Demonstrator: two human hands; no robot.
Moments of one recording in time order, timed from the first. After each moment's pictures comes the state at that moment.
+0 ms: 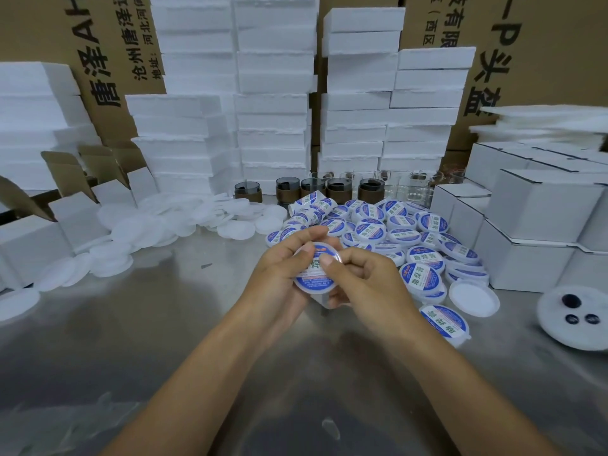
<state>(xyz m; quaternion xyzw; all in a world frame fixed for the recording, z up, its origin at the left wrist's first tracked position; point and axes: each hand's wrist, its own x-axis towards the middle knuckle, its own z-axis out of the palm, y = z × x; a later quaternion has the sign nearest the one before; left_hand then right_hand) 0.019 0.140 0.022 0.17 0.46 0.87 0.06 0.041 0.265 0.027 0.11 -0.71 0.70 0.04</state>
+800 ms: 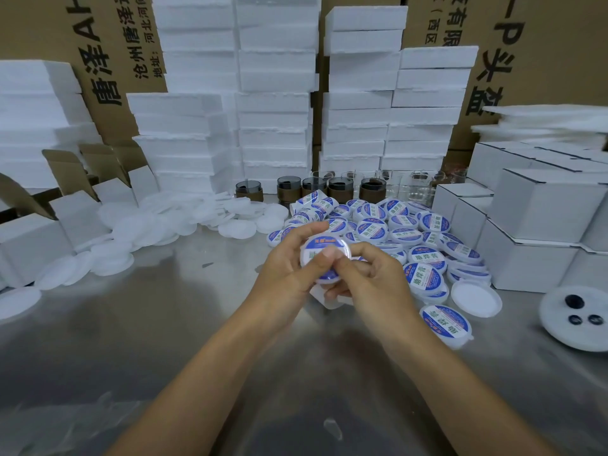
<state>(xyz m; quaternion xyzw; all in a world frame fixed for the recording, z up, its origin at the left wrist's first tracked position) 0.020 0.140 0.018 0.19 0.57 0.79 -0.02 0.039 0.261 0.023 0.07 -0.69 0.71 0.10</state>
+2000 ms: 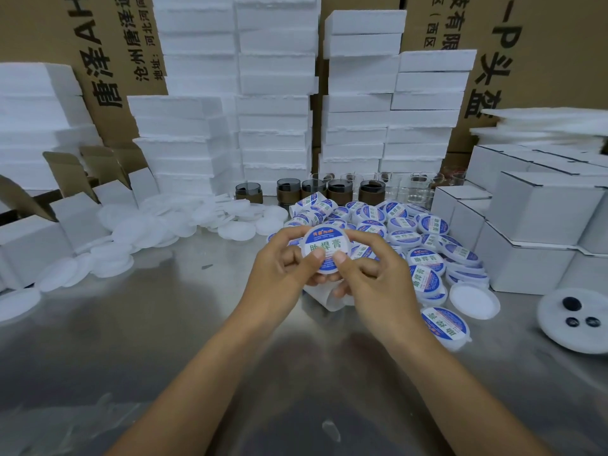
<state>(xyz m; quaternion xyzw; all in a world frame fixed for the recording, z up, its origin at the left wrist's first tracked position) 0.026 0.138 0.024 0.17 0.65 0.73 -0.10 0.038 0.266 0.023 0.11 -0.70 0.69 0.16</state>
